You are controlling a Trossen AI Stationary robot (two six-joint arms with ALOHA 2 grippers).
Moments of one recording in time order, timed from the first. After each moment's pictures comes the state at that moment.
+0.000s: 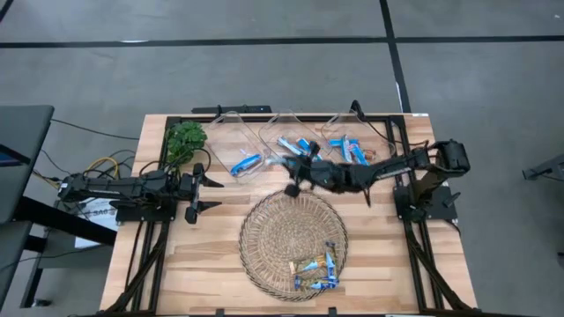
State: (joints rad) left arm -0.05 0.09 0.01 0.03 -0.01 -0.05; right arm 0.02 1.65 0.91 0.41 0.54 -0.16
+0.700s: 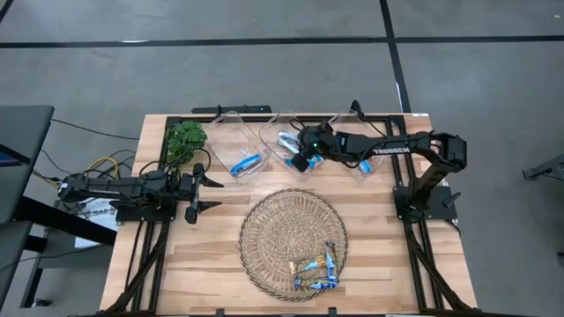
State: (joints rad) left arm -0.05 0.09 0.01 0.03 -0.01 -0.05; right arm -0.28 1.65 1.05 -0.13 0.34 0.10
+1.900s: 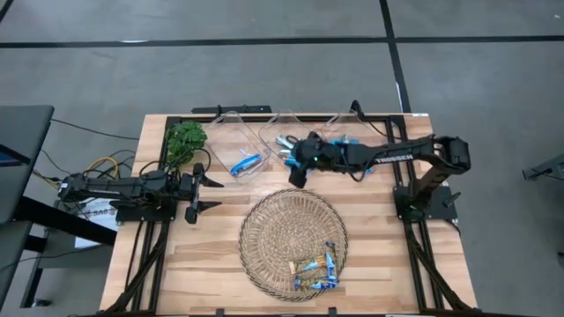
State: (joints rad) left arm -0.05 0.09 0.01 0.03 -0.01 -0.05; right arm -0.14 1.63 1.05 -0.07 0.24 0.02
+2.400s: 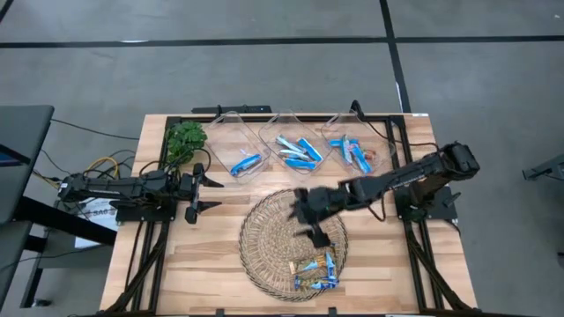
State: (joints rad) left arm -0.05 0.09 0.01 0.03 -0.01 -0.05; right arm 0.22 1.59 1.05 -0.10 -0.13 -0.12
